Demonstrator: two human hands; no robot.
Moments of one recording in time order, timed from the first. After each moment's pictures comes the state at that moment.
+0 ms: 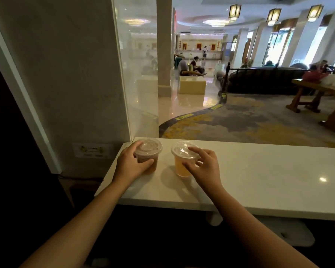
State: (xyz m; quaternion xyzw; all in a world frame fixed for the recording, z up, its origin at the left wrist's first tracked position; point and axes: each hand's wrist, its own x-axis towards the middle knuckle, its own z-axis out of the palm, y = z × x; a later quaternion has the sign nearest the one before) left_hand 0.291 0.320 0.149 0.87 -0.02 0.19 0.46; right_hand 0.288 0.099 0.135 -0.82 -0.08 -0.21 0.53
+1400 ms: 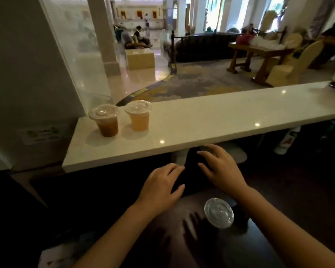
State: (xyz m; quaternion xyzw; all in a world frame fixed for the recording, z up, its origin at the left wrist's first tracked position) left_hand 0.117 0.209 0.087 0.89 -0.37 0.10 0.24; right_hand 0.102 0.000 0.086 -0.96 -0.06 -0.25 0.15
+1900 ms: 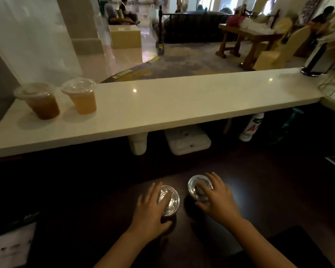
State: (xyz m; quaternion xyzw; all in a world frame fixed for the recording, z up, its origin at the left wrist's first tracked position) left_hand 0.042 0.091 -0.030 0.94 -0.32 -0.07 0.13; right_hand 0.000 -0.140 -0.030 -0.99 0.01 -0.09 0.12
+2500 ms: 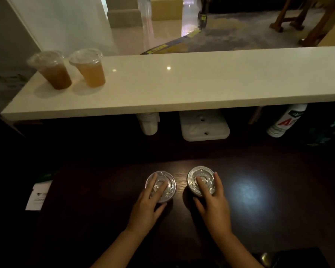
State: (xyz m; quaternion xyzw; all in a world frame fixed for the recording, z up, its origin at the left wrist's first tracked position) left_hand 0.009 0.067 -0.085 0.93 -0.18 0.05 0.32; right_hand -0.014 -0.144 -0.085 -0.94 0.04 -0.13 0.31
